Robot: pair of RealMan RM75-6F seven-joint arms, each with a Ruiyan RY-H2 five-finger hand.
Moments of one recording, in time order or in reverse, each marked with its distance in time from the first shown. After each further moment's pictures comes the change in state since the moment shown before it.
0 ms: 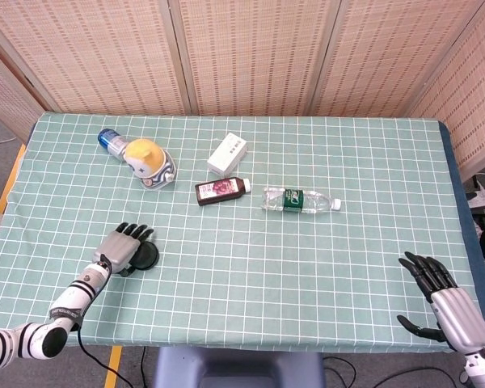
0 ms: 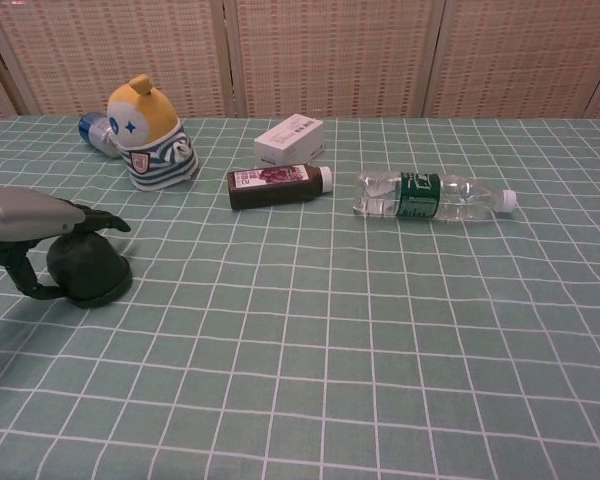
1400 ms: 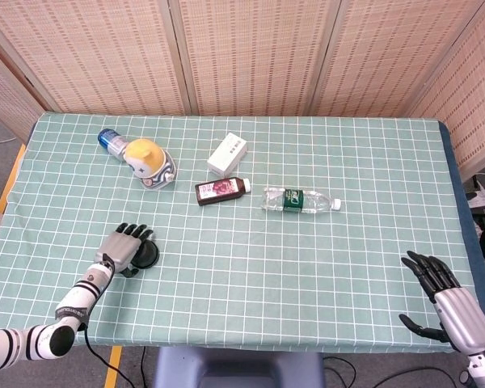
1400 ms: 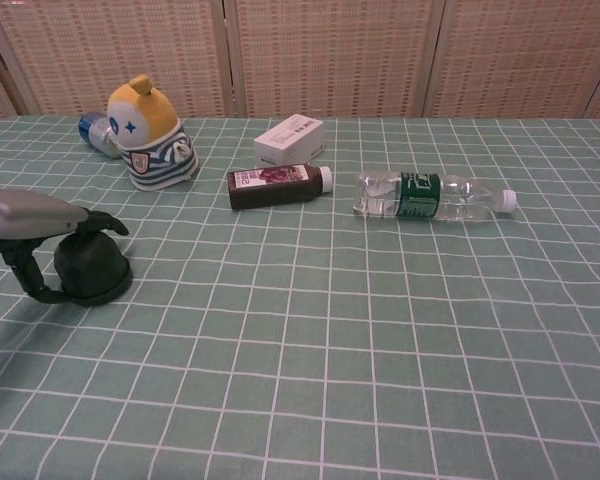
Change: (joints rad) left arm -0.045 -0.003 0.013 -0.055 -0.158 0.035 0.050; right arm -0.004 0.005 0.001 0.009 -0.011 0.020 0.025
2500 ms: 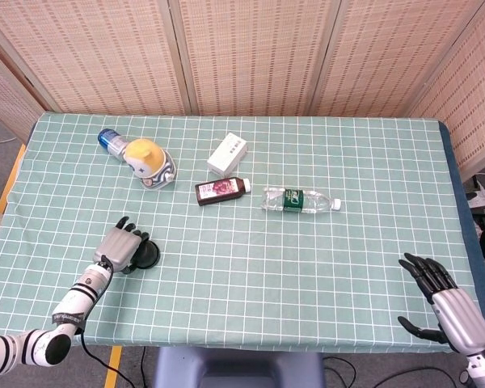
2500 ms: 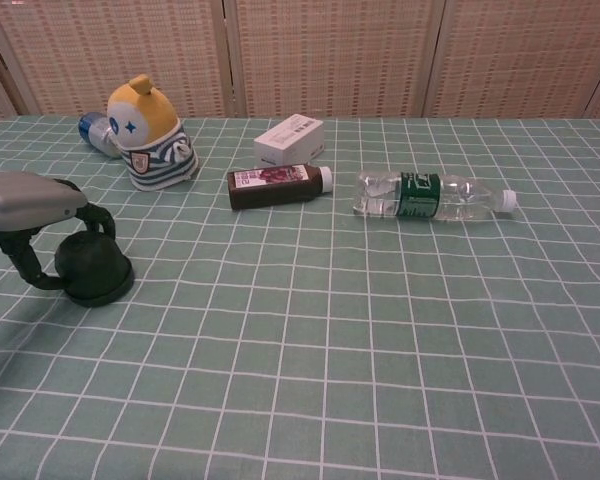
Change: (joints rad) left arm 0.055 -0.014 0.000 0.018 0.175 0.108 -0.007; right arm 0.008 0.010 -0.011 -0.005 -0.004 -0.022 0.015
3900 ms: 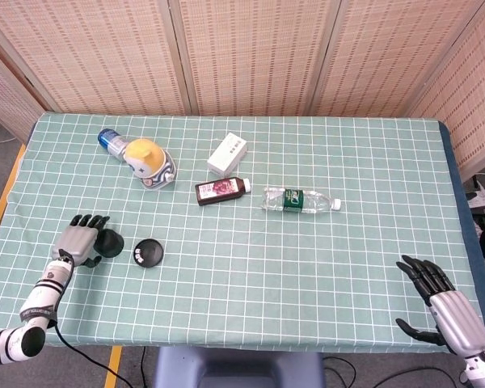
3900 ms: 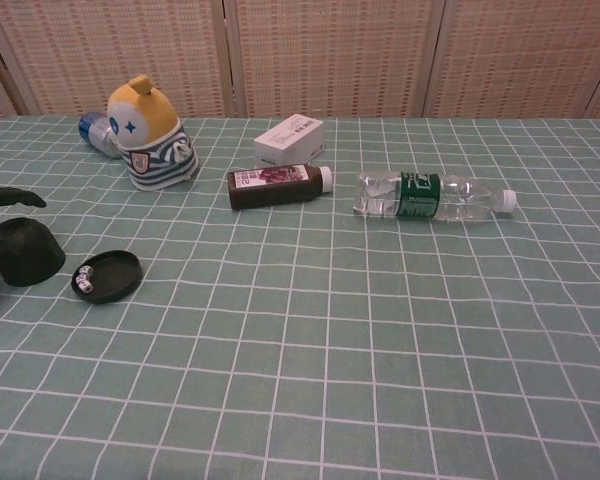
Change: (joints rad) left arm 0.096 0.067 -0.038 0.123 -0.096 -0.090 -0.130; right arm -0.005 -0.008 -0.005 -0.004 -0.006 0.003 -0.015
